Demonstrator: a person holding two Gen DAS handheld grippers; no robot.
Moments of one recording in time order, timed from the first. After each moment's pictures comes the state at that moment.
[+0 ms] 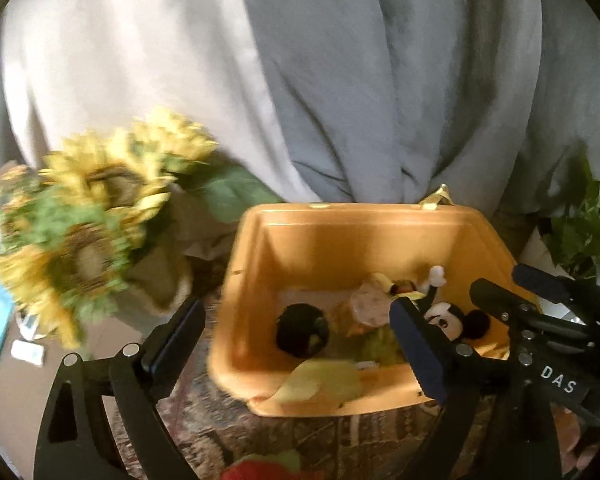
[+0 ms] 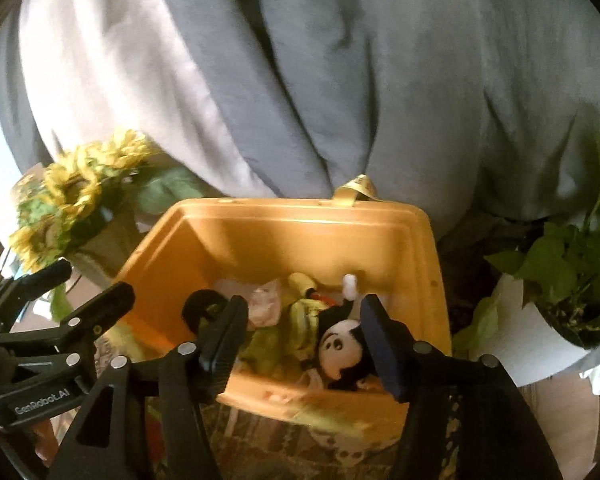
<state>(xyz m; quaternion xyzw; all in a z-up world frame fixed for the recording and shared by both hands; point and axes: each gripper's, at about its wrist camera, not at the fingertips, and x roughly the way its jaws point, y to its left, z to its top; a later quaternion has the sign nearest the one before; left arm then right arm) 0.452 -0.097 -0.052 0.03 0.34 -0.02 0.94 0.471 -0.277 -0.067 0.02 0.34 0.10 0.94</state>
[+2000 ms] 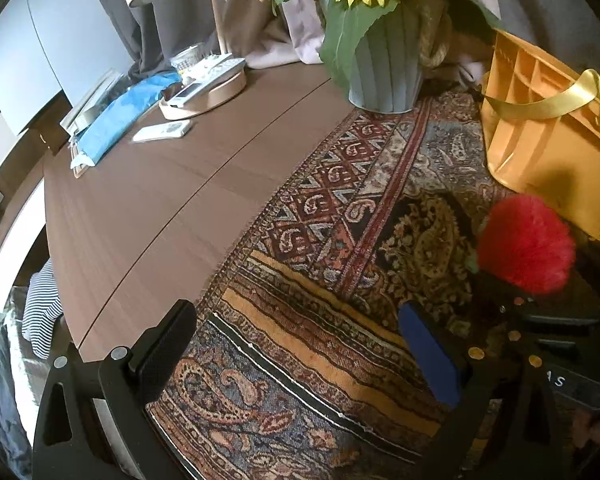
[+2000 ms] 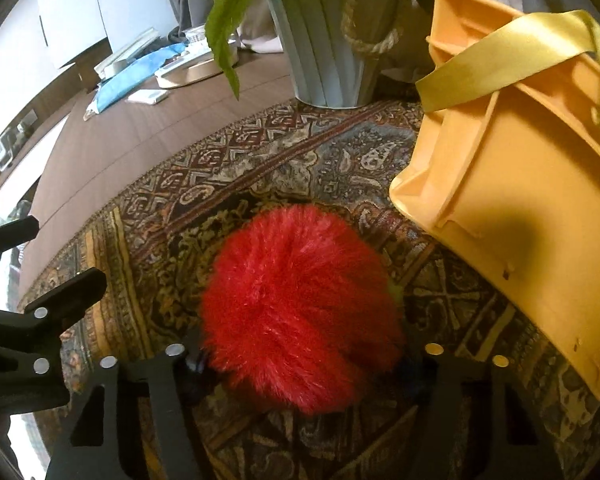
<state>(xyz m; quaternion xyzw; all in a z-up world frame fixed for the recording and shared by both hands) 0.298 0.052 -0.197 -0.03 0.47 0.22 0.85 0.400 -0.093 -0.237 -0.16 0.43 0.33 0.82</state>
